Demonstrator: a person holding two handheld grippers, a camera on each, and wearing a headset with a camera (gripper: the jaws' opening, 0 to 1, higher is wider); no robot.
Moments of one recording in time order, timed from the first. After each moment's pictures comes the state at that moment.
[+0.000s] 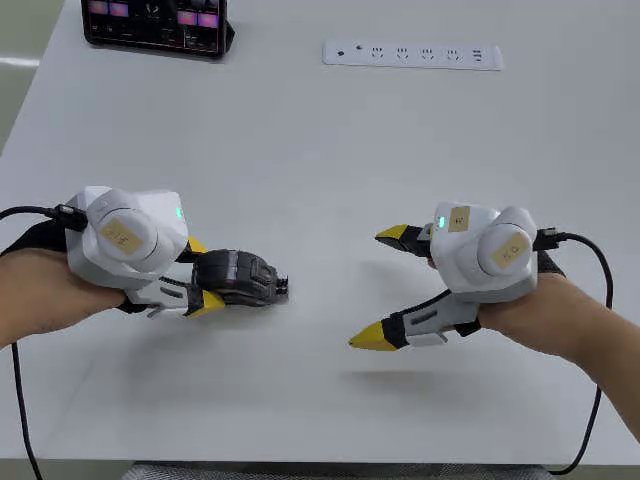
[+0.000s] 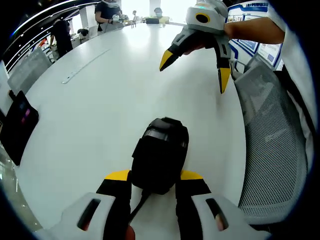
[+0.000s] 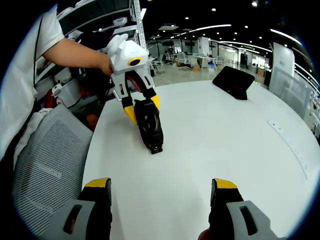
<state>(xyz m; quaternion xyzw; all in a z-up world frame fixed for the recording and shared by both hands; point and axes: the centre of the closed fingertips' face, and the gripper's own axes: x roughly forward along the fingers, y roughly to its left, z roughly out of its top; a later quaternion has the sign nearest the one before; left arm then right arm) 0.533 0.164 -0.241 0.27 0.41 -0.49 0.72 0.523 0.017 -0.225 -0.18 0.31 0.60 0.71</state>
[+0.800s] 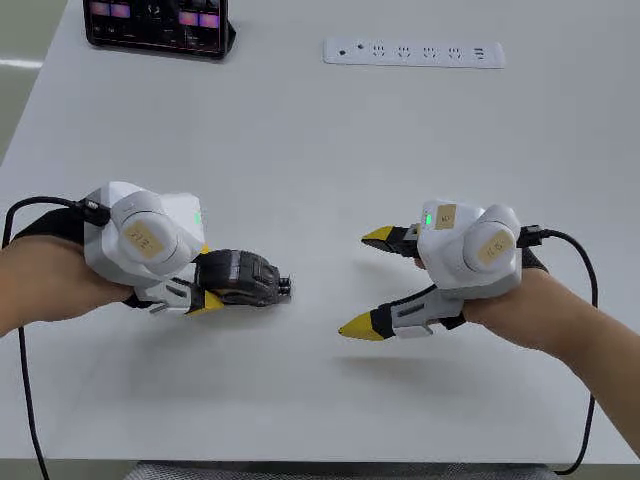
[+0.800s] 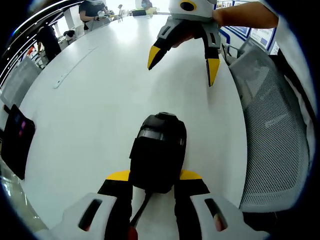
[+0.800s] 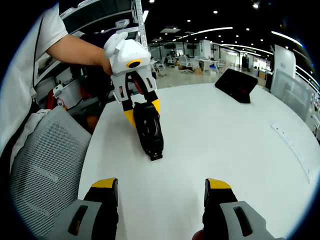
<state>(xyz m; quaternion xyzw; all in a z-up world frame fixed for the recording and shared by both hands) 0.532 0.165 -0.245 0.32 0.41 -0.51 0.68 0.528 0.034 -0.230 -0.17 0.30 0.61 0.71</state>
